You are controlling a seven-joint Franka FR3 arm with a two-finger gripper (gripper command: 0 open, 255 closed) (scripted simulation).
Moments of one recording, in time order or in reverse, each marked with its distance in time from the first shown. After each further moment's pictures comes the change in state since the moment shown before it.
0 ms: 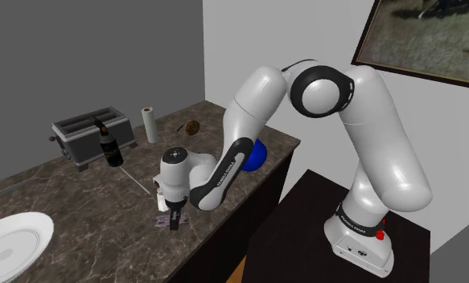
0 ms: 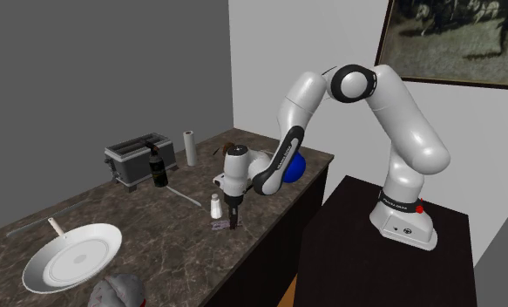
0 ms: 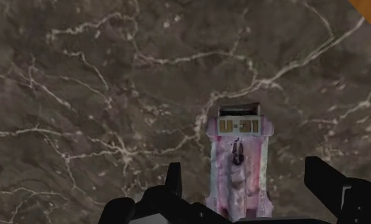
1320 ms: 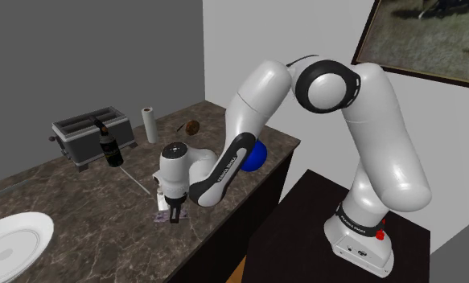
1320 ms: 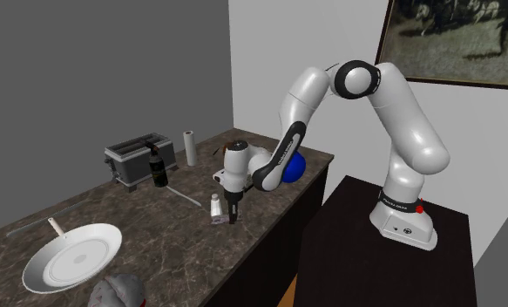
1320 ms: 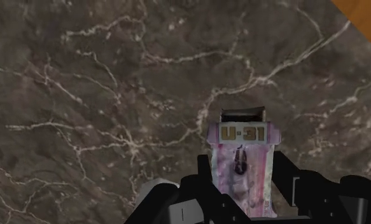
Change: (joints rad) arm -0.014 -0.041 0.016 -0.017 0.013 -0.024 -0.013
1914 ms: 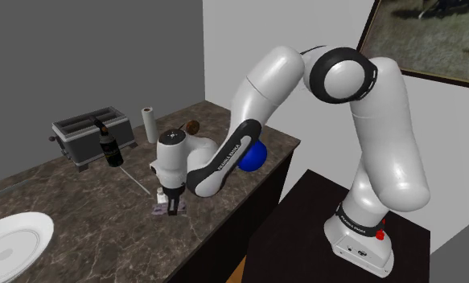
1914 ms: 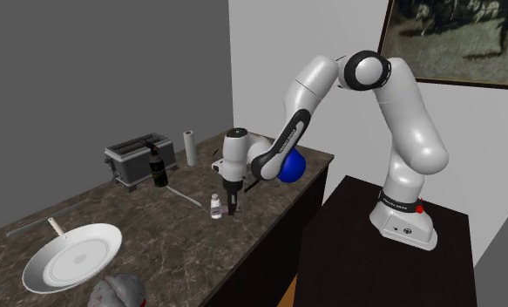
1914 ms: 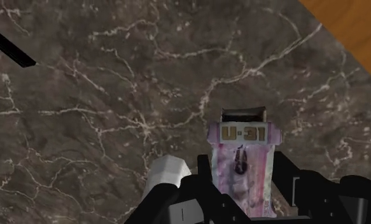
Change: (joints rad) arm -0.031 -0.096 0.042 -0.020 0.042 -0.076 -0.037
